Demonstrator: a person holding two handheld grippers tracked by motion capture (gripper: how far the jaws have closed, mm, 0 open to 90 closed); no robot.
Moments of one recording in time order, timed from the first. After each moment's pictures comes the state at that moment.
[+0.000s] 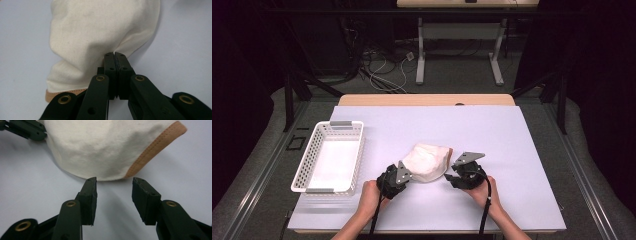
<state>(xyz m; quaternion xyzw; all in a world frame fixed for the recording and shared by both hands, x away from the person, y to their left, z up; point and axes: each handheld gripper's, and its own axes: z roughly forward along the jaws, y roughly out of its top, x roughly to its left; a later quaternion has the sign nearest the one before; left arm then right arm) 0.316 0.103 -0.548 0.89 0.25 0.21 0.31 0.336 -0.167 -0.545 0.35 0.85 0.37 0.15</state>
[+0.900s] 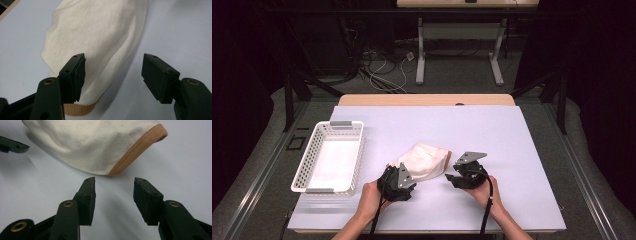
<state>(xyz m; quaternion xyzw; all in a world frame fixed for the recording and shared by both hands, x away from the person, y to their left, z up) 0.309 0.091 -0.546 0.90 0.23 0.24 0.29 0.335 -0.169 -0.544 0.36 0.84 0.37 0.15</state>
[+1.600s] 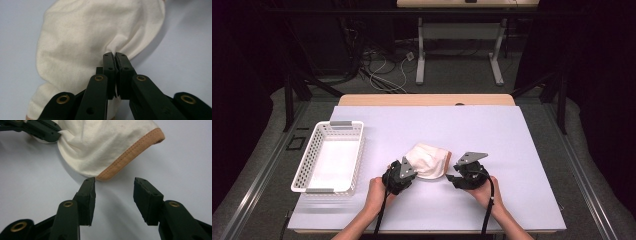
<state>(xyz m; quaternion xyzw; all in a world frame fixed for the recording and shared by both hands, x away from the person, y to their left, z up) 0.324 0.088 -0.550 0.88 0.26 0.18 0.34 0.334 -0.174 -0.542 0.35 0.85 0.37 0.15</state>
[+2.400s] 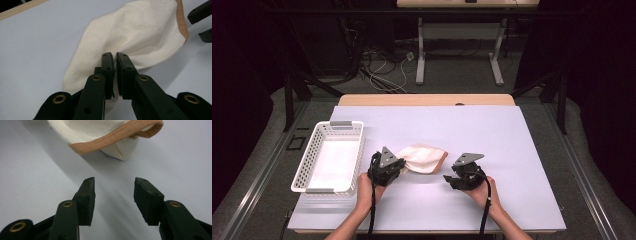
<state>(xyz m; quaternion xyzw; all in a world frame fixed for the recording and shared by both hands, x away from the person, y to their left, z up) 0.339 0.124 -0.534 0.83 0.34 0.21 0.39 0.334 -0.164 -0.548 0.35 0.85 0.36 0.14</state>
